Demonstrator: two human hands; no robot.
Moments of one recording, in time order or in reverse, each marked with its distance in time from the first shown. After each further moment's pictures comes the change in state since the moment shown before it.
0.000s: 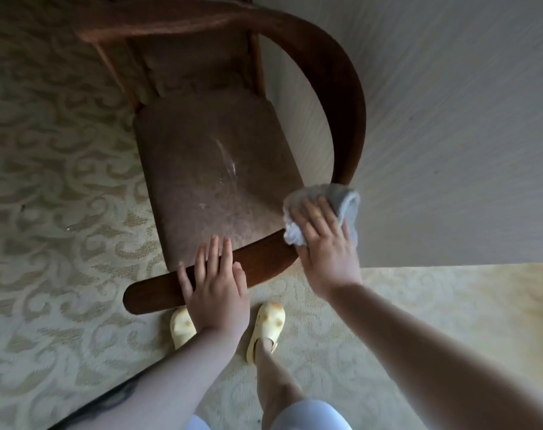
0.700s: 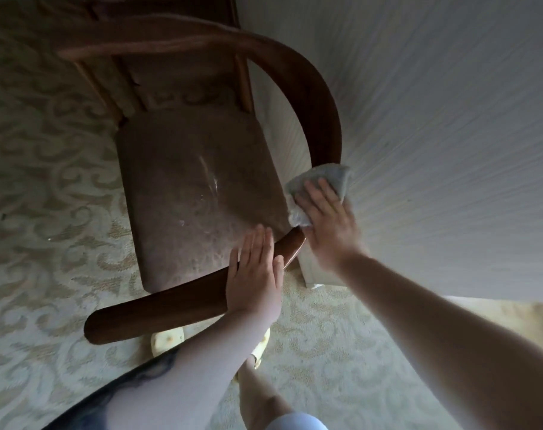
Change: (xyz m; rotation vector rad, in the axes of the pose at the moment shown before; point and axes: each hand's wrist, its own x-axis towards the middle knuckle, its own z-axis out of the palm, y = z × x) left_hand 0.037 0.099 0.013 -0.147 -0.214 0.238; right_hand 0.066 0.066 -0.031 -0.072 -0.026 -0.061
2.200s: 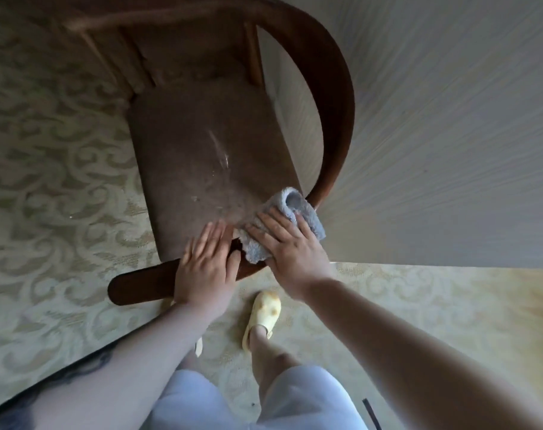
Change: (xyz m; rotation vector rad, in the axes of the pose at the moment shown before) left_hand -0.041 -0.088 -0.033 0.204 -0.073 0.007; right_hand -0.061 -0.082 0.031 0.090 -0.107 -0.201
